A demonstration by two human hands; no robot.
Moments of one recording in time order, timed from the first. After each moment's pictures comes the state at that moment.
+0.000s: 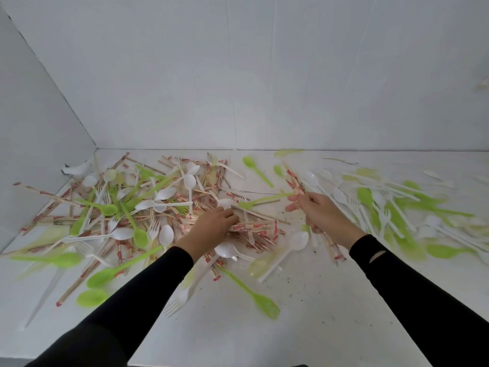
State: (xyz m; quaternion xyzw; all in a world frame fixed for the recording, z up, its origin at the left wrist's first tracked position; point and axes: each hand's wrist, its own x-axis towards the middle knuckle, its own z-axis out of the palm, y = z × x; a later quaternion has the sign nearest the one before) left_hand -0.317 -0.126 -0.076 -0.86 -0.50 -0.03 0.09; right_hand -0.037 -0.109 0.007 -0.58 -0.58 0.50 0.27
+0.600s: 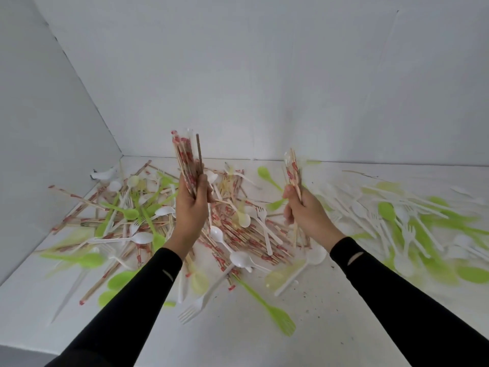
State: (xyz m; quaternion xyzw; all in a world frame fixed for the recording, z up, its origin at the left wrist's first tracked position) left_hand -0.336 -0.147 0.005 -0.50 -0.55 -0.64 -0.19; right_hand -0.097 -0.098 0.006 -0.49 -0.65 0.45 0.36
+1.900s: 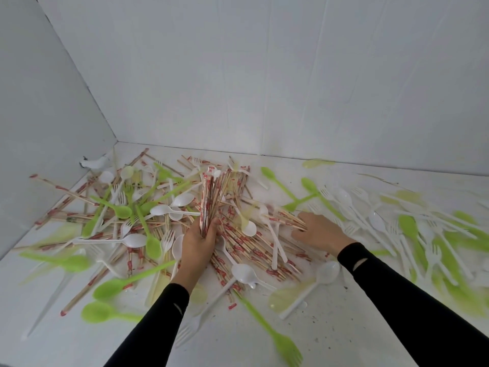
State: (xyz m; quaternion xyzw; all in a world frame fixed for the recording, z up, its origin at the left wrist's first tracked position) left_hand -0.350 -0.145 -0.099 -0.42 -0.75 -0.47 -0.21; right_hand -0.091 -0.034 -0.054 -0.55 -0.79 0.26 -0.02
